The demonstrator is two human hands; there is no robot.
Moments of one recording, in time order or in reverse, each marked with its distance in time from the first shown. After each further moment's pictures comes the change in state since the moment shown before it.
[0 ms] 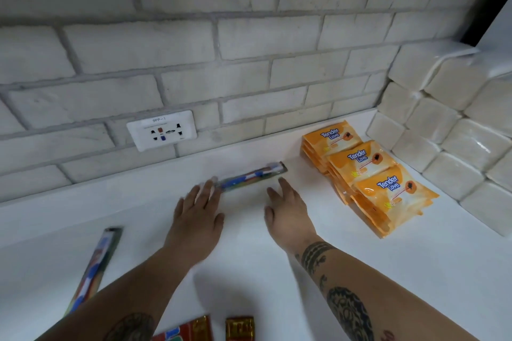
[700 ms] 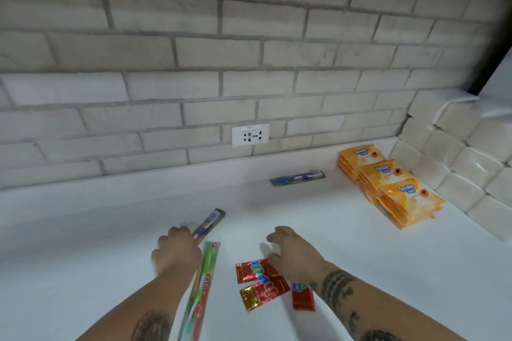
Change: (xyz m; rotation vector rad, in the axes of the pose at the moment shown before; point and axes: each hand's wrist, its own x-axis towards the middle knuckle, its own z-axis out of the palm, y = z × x) left_hand -0.195 -0.113 -0.050 -0.035 0.055 -0.676; right_hand -0.158 -0.169 -0.059 0.110 -0.419 -0.052
